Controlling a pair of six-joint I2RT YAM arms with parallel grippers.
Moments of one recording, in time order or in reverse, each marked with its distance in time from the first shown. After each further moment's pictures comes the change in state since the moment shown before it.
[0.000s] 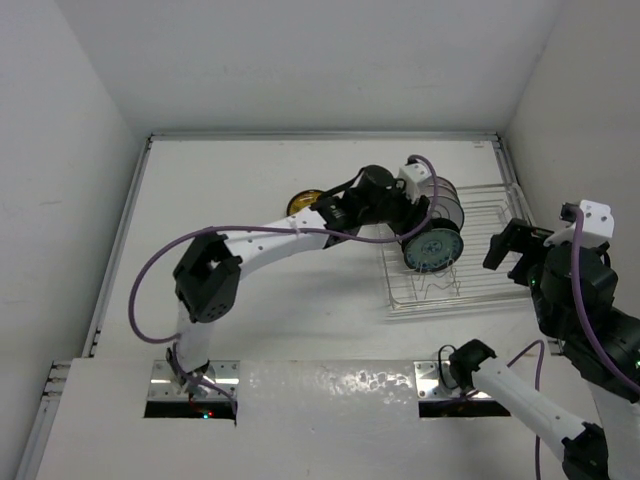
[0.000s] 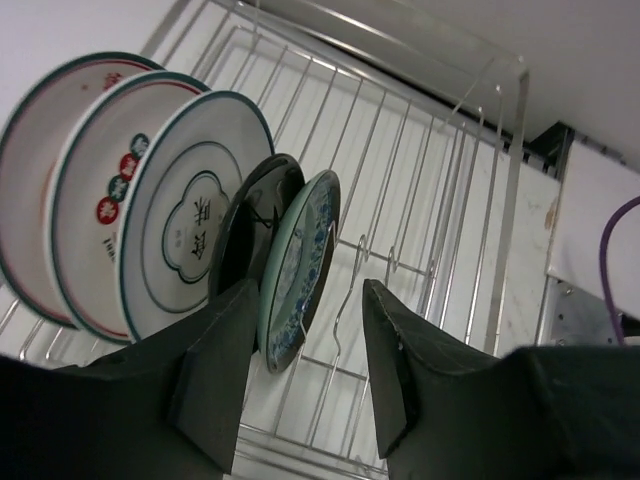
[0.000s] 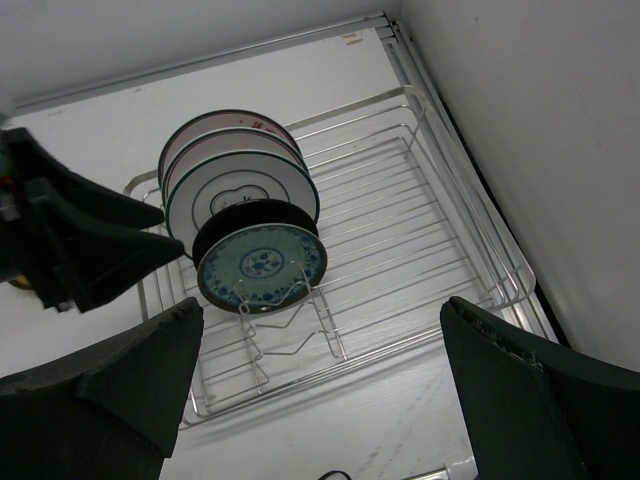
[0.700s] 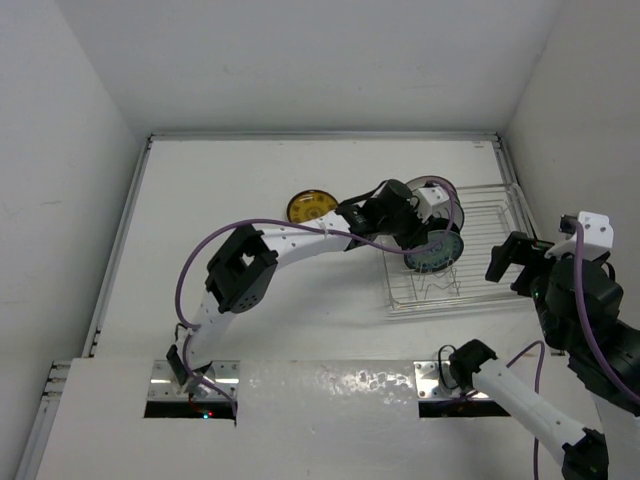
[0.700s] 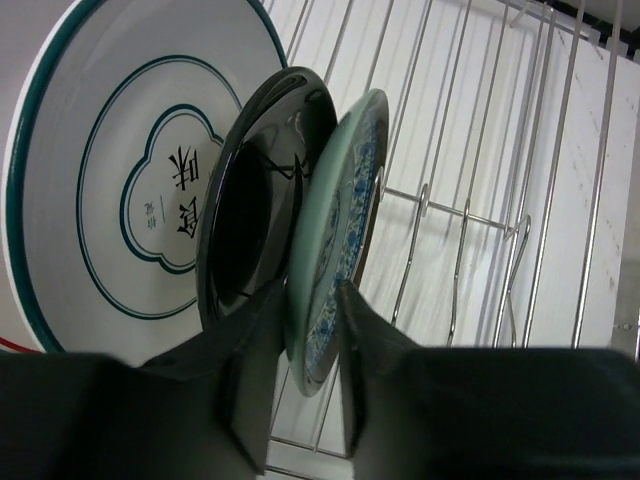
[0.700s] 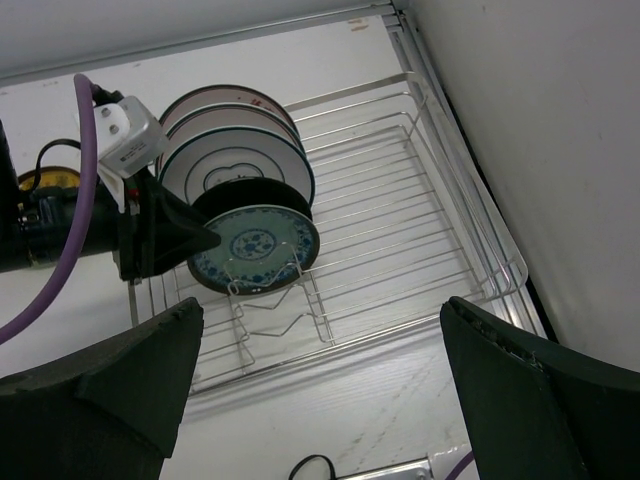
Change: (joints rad) left arm -0.022 0.244 0.158 -0.113 0.002 0.156; right arm 0.000 -0.063 -0.022 -0.043 -0.033 -0.037
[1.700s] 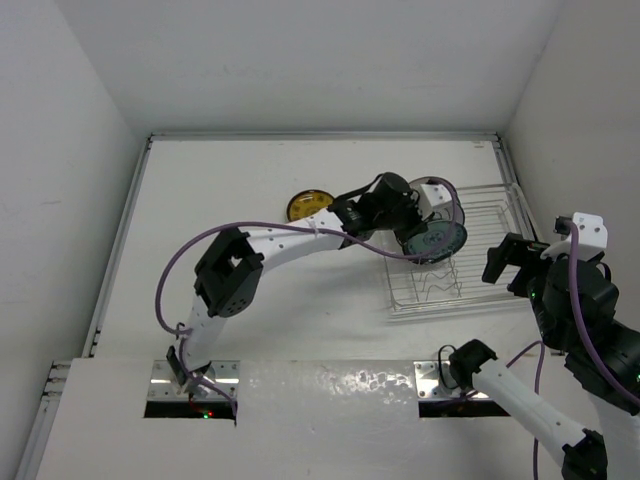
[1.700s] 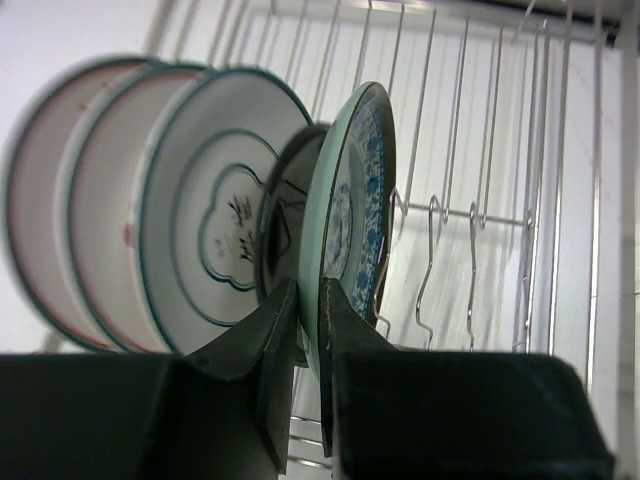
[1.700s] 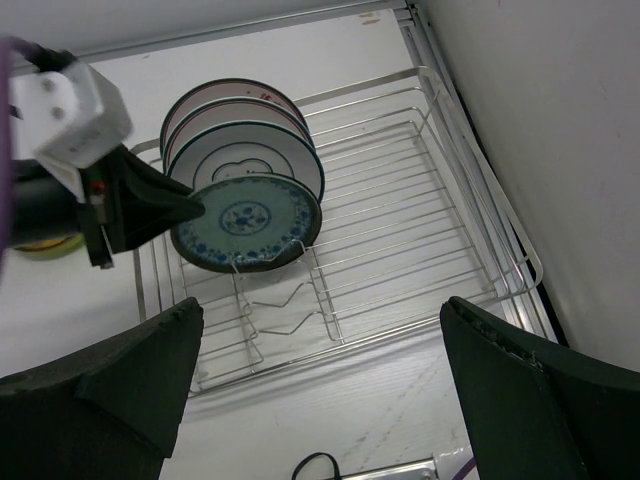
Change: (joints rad) left arm -0.006 -0.069 -0.017 0.005 -0.013 0.166; right arm 0.000 -0.014 -0.039 0.019 -0.027 -0.003
